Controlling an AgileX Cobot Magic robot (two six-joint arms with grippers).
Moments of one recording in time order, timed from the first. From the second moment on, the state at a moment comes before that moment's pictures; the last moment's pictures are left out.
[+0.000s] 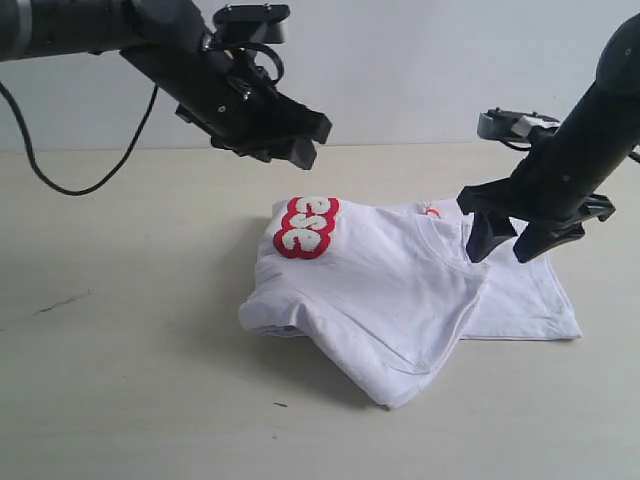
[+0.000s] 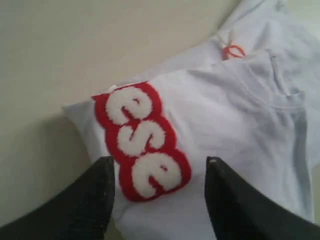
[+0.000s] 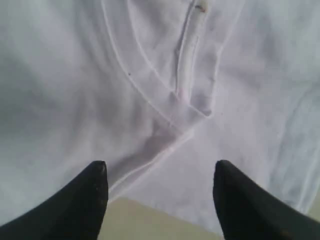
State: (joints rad) left arm -0.53 1.98 -1.64 -0.29 0.72 0.17; right arm -0.05 1.95 -1.31 0.34 0.91 -0.27
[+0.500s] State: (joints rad) left arm -0.43 1.95 -1.42 -0.27 0.65 0.24; right arm -0.05 2.12 -1.32 0.45 0.76 -0.34
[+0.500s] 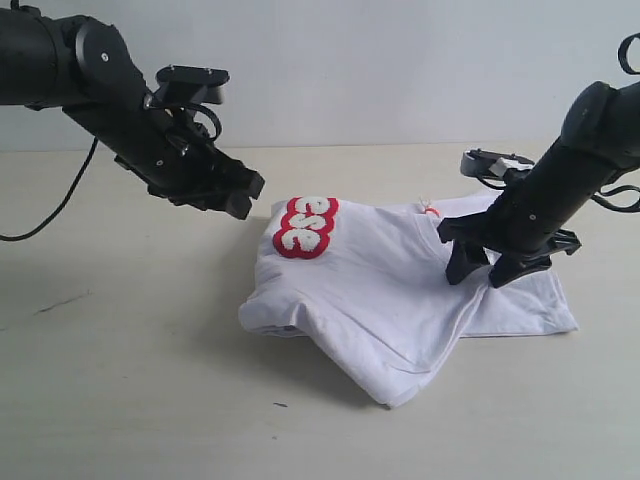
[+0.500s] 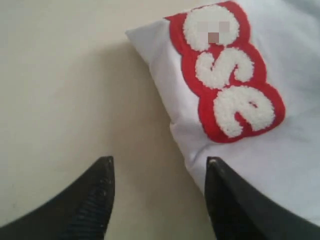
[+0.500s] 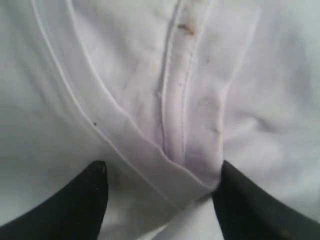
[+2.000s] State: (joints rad) left arm -0.43 1.95 -1.41 -0.29 0.61 0.25; right arm -0.05 2.09 -1.32 0.54 0.79 -0.44
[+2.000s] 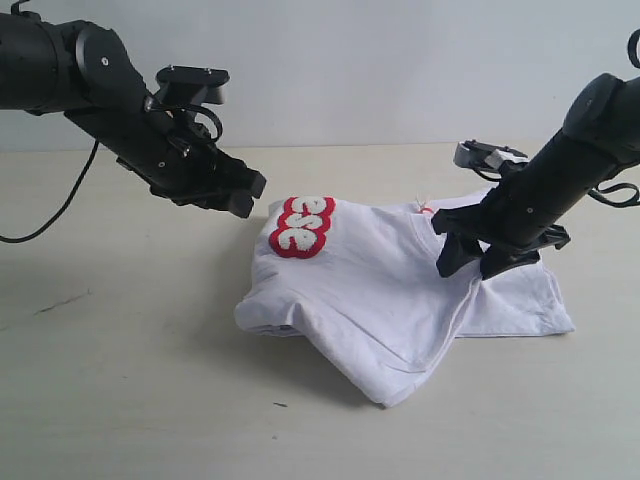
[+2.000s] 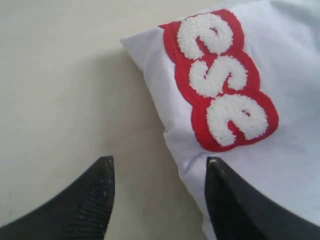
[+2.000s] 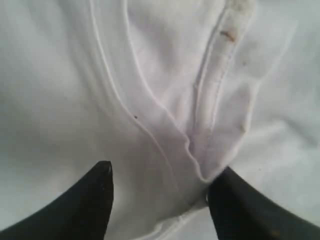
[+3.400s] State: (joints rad) left arm -0.43 1.95 -1.41 -0.29 0.61 0.25; right arm -0.05 2.11 -1.32 0.51 0.84 -0.41
